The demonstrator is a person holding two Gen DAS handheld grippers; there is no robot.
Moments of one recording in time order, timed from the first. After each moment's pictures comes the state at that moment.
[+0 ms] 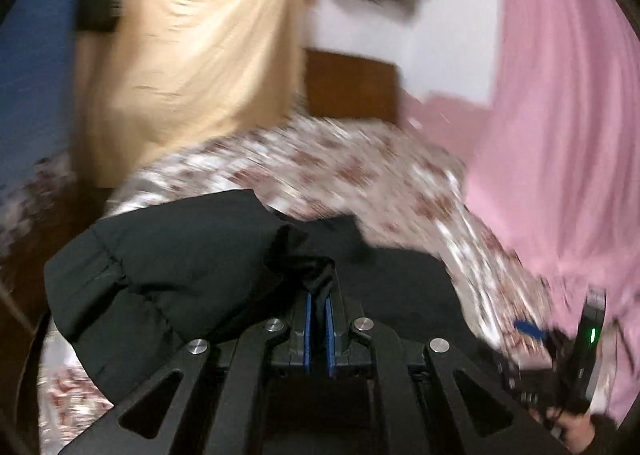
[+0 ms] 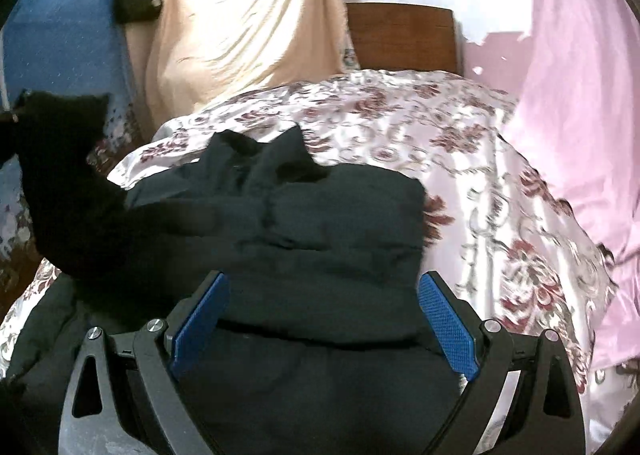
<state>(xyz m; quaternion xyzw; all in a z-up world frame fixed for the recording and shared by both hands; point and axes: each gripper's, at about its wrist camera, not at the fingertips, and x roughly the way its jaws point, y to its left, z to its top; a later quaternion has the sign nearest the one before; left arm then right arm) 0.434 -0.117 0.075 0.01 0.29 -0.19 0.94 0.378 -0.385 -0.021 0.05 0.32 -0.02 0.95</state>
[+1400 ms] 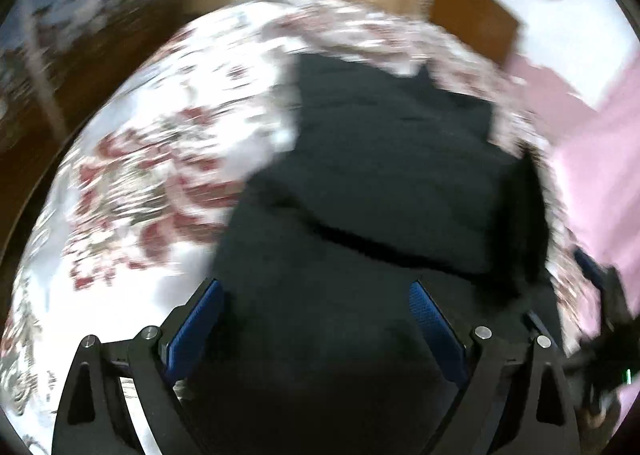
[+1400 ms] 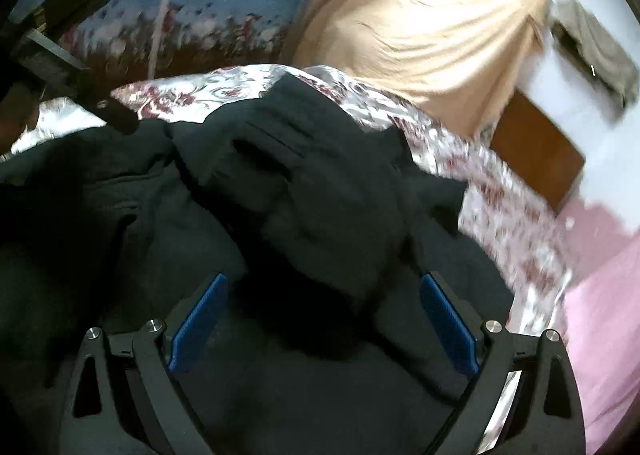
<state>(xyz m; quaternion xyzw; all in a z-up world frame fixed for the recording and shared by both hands) 0.397 0.047 -0.054 -0.14 0.50 -0.02 0.85 0.366 -0.199 -0.039 -0.29 0.29 0.15 0.90</state>
